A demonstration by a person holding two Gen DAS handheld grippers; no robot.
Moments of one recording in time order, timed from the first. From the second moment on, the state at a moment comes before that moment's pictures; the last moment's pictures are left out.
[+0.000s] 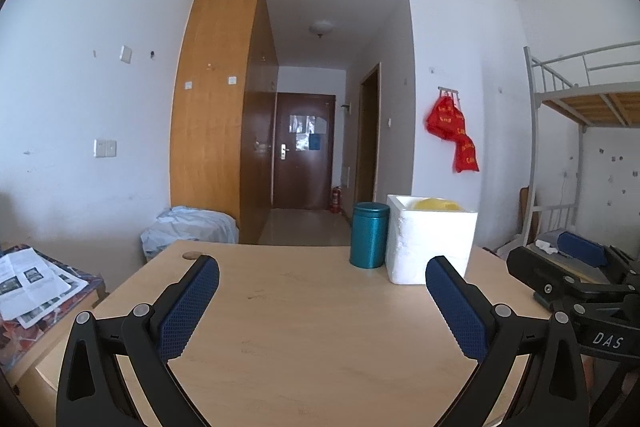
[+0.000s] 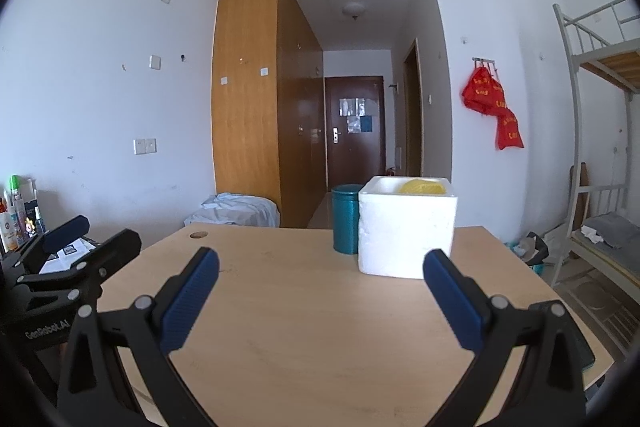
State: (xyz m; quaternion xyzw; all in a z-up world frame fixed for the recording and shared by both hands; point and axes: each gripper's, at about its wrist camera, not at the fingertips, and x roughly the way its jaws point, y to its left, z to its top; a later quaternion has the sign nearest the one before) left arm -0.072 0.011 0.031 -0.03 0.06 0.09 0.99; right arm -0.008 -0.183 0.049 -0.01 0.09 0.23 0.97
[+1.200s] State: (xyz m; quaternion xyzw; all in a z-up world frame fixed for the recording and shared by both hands) left arm -0.075 0.010 0.033 -0.02 0.06 0.09 0.99; right arm -0.009 -0.180 0.049 -0.02 0.09 0.23 0.97
